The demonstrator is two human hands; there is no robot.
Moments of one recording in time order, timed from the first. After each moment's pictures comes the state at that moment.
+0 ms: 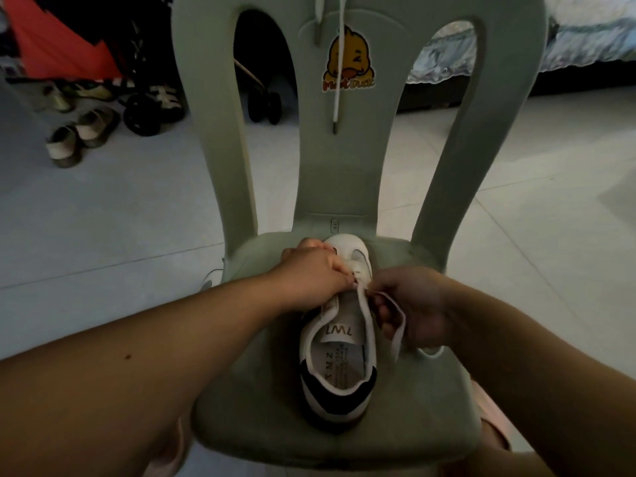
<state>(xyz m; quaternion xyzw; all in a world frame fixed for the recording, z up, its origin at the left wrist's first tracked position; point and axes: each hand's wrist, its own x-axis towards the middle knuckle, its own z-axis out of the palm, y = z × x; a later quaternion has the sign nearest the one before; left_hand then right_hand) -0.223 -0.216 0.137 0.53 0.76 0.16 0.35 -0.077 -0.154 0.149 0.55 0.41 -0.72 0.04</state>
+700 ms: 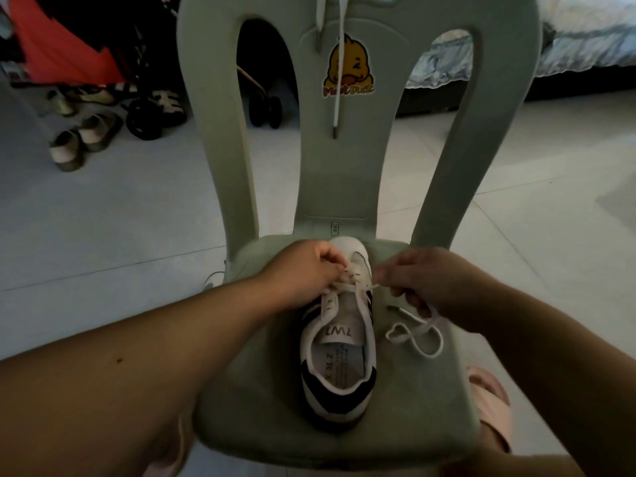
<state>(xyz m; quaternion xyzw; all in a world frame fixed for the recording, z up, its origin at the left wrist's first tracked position) -0.225 -0.221 0.146 0.47 0.75 0.25 0.39 -0.063 -0.147 0.178 0.51 0.70 -0.49 0.04</state>
